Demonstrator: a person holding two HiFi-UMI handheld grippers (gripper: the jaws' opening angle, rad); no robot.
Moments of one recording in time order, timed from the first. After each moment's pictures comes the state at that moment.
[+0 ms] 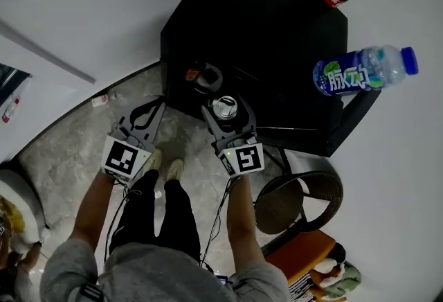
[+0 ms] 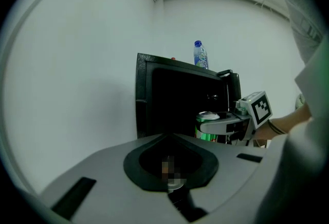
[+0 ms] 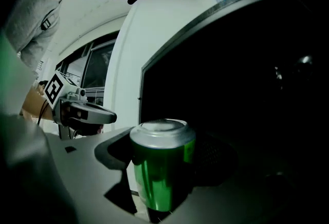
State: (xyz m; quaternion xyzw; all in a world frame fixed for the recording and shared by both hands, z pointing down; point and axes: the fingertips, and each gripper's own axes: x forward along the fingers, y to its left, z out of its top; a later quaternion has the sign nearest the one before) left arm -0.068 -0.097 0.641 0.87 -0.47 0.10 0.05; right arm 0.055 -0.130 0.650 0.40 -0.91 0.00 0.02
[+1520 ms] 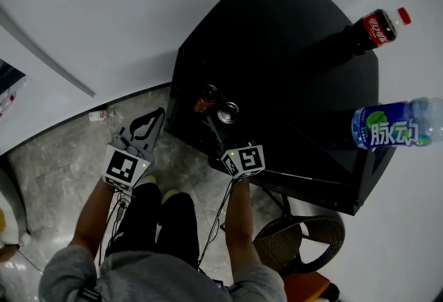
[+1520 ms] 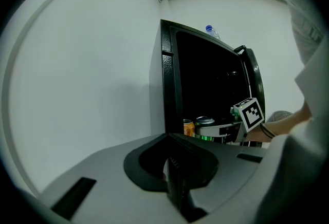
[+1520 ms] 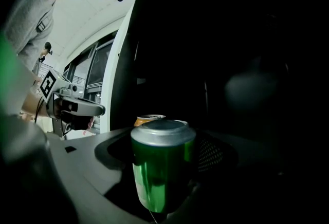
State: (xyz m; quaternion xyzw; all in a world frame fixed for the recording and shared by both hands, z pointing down) left arm -0.103 -0.147 0.733 0.84 -0.53 0.09 0.04; right arm 0.032 -0.221 0.764 0.35 -0.94 0.01 0.01
